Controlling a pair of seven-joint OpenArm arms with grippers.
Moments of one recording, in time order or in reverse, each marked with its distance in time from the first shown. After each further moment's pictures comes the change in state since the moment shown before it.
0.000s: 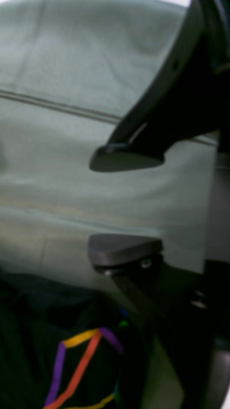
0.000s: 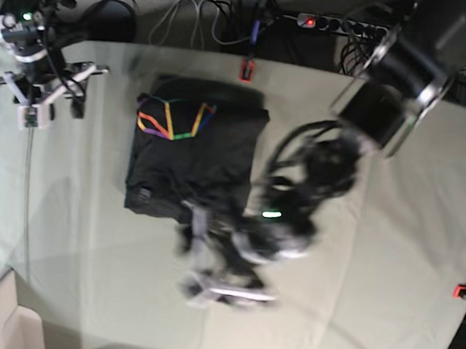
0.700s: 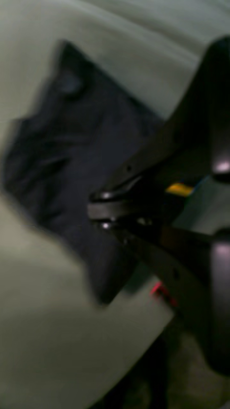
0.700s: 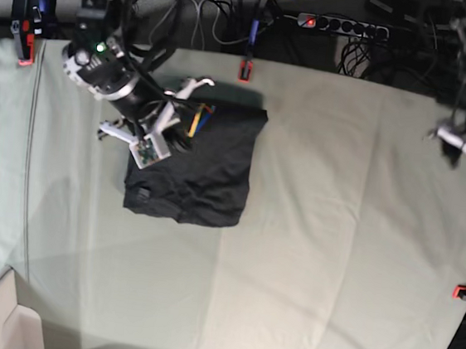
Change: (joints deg) left arm 41.1 -0.1 -67.1 20.1 0.0 0.0 0.5; right arm 2.4 -0.2 -28.0 -4.8 -0.1 0.0 0.9
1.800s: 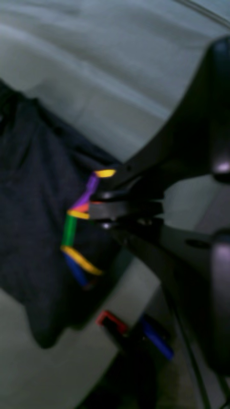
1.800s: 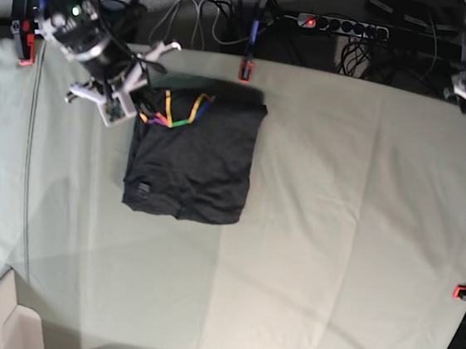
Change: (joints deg) left arm 7.5 2.7 -6.9 0.2 -0.4 -0.3 -0.3; right arm -10.9 5.0 5.6 5.5 0.5 -0.1 6.2
